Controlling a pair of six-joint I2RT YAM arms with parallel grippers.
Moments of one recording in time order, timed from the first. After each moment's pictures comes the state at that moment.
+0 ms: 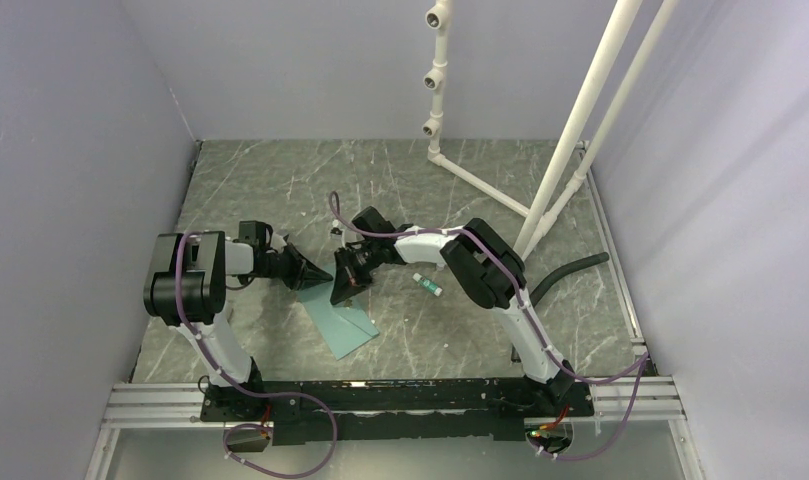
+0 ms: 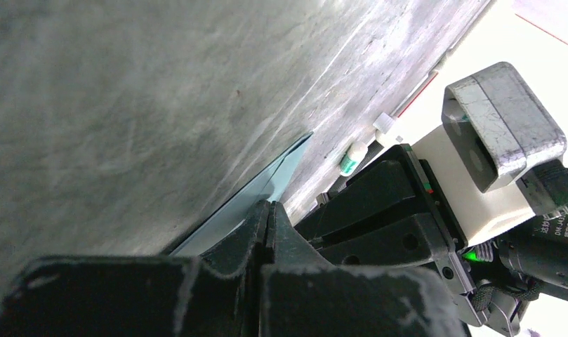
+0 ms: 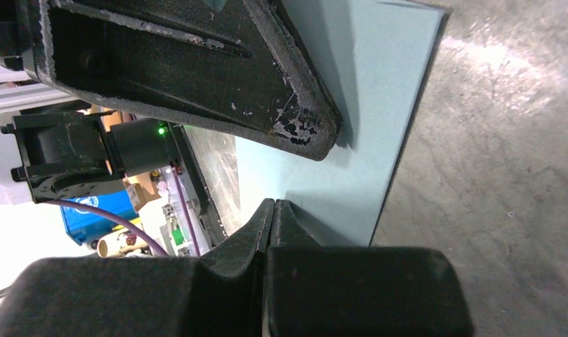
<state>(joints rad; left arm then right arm) 0.05 1.80 0.70 -0.05 0.84 -0.85 0.82 2.33 1.54 -0.12 -0.88 0.61</state>
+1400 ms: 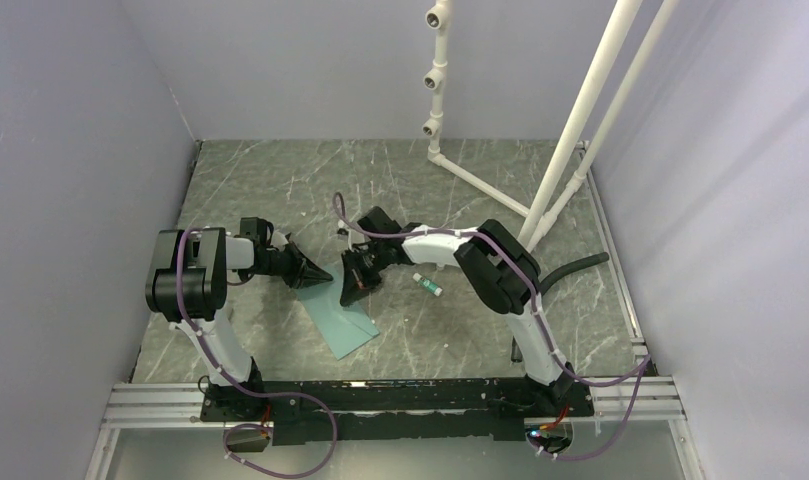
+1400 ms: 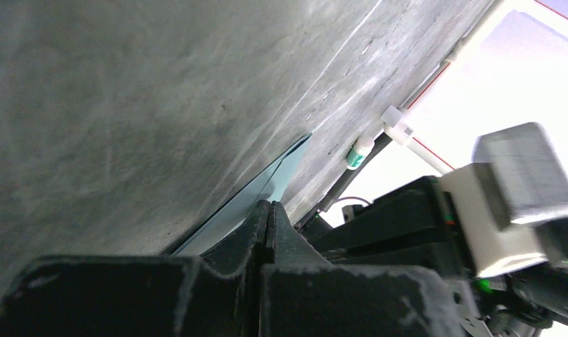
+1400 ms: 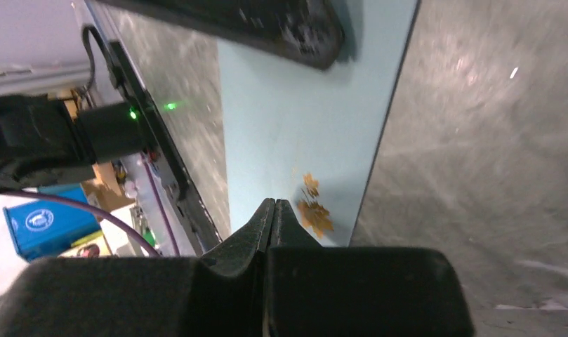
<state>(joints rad) 0.05 1.83 0.76 -0.14 0.84 -0.79 0.82 2.21 1.44 -0.22 -0.80 0.50</state>
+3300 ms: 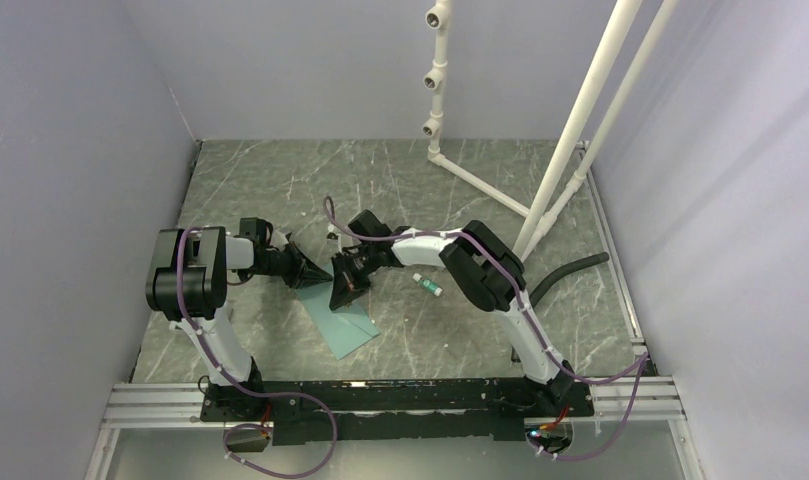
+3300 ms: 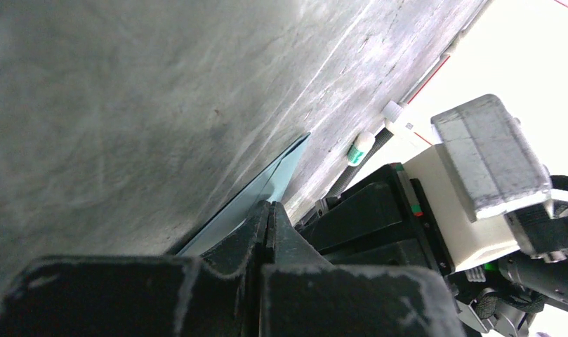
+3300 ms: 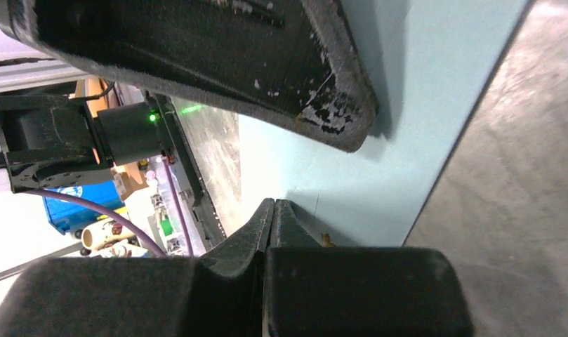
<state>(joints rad) 0.05 1.84 0.76 -0.13 0.86 -0.76 0.84 2.33 1.55 -0.16 -0.87 0.55</state>
